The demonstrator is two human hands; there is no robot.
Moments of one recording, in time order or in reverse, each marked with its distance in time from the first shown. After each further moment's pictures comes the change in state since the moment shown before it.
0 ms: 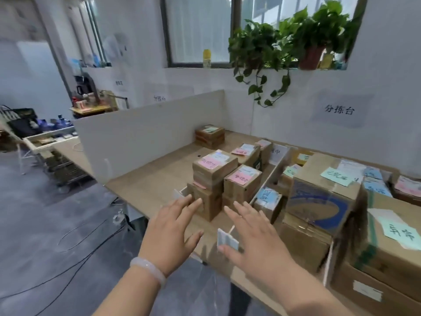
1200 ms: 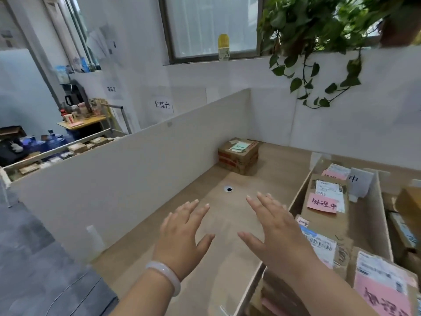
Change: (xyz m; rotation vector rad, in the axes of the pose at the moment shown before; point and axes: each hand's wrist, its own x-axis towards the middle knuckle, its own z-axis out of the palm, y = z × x) left_hand 0.309 -0.331 0.182 -0.057 -0.122 -0.096; right_hand 0.470 0.019 0.098 0.063 0.097 0.174
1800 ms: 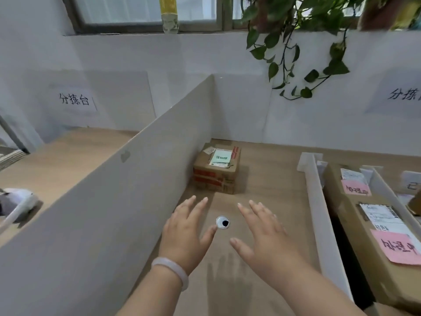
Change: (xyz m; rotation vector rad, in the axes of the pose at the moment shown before) left_hand 0.291 -0.174 0.143 -0.310 -0.206 0.140; right_hand 0.275 -0.032 0.115 -0.021 -0.064 0.448
